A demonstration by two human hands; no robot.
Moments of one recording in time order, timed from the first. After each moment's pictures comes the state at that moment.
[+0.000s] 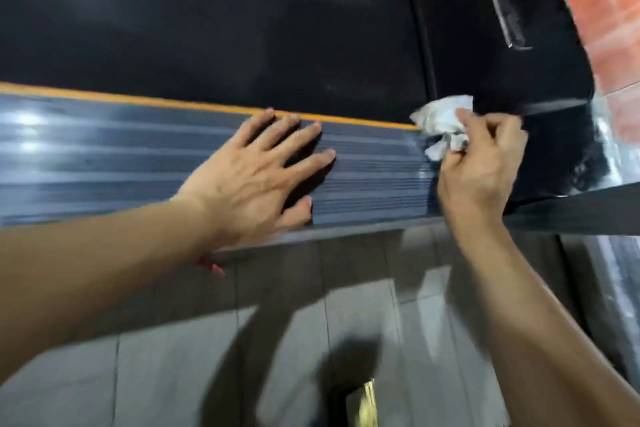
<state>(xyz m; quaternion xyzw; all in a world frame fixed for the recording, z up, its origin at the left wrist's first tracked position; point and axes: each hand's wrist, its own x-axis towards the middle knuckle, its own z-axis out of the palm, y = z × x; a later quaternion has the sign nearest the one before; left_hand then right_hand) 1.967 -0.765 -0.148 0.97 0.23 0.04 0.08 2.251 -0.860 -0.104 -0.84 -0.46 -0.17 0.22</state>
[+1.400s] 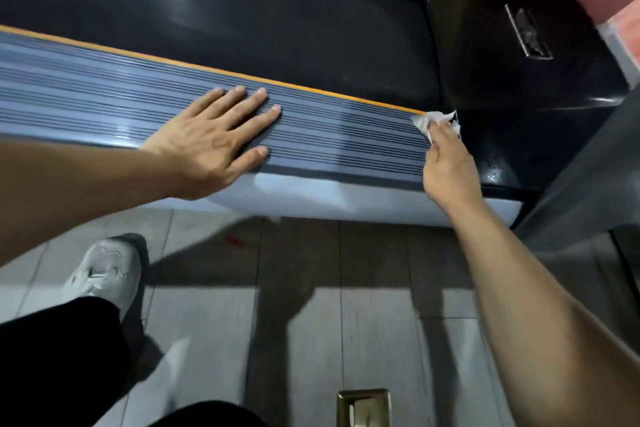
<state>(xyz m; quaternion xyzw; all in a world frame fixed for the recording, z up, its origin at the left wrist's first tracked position) 1.898 -0.799 -0.158 0.93 0.37 0.03 0.04 2.269 -0.888 -0.147 -0.81 -0.57 0.01 0.15</state>
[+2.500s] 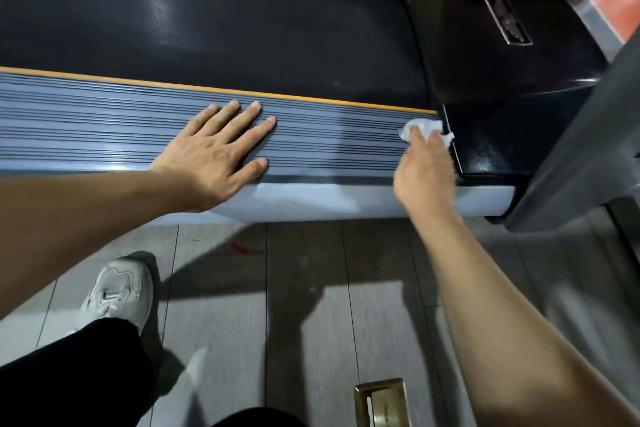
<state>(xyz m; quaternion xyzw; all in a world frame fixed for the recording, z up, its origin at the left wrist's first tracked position) 1.895 -0.795 -0.153 0.92 0.37 0.01 0.08 2.213 -0.899 -0.148 -0.86 -0.51 -0.04 0.09</state>
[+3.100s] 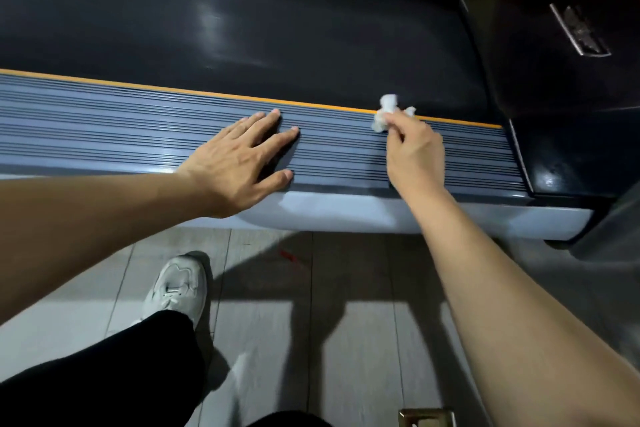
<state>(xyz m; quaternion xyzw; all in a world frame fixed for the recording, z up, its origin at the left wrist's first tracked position) 1.843 -0.789 -0.140 0.91 0.39 0.00 0.11 2.123 -0.832 -0.146 -0.78 -0.56 0.05 0.28</state>
